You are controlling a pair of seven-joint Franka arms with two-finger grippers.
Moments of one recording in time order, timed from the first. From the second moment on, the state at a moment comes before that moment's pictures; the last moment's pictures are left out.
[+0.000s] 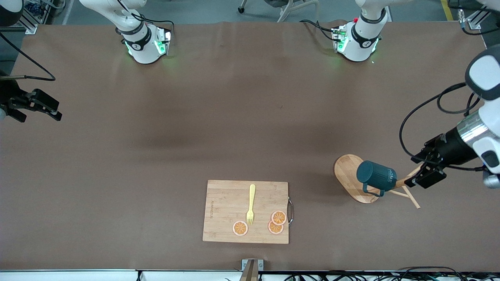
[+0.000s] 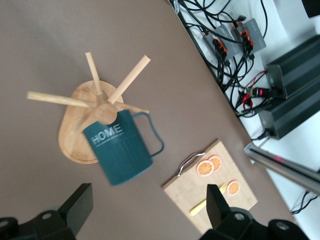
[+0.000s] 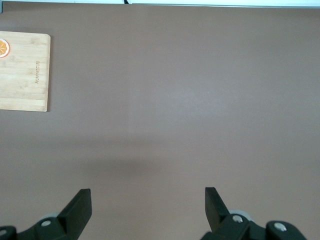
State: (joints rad) left arm 0.12 0.26 -0.23 -1.47 -0.19 1.97 -0.89; right arm 0.01 -0.01 -0.03 -1.59 0.01 1.70 -0.05
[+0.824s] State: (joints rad) left arm 0.22 0.04 -0.23 -1.50 -0.07 1.62 -0.23; right arm 0.01 -0.01 -0.03 -1.58 0.01 1.70 -0.05
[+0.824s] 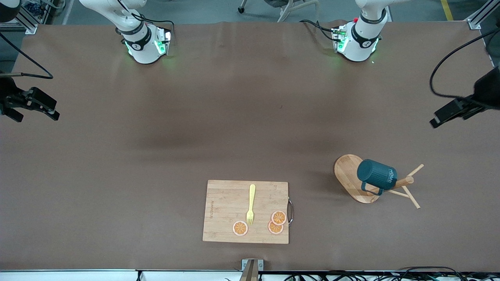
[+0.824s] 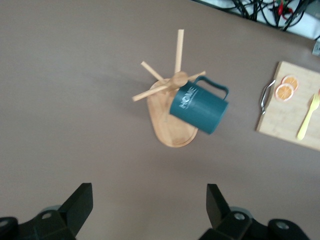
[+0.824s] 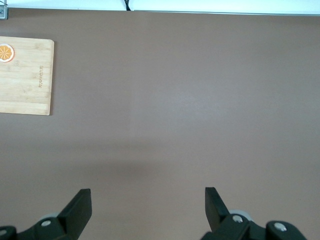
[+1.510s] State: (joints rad) left arm 0.30 -0.06 -0.22 -1.54 -0.07 1.60 -0.04; right arm 0.01 -0.01 -0.03 -1.58 0.01 1.70 -0.05
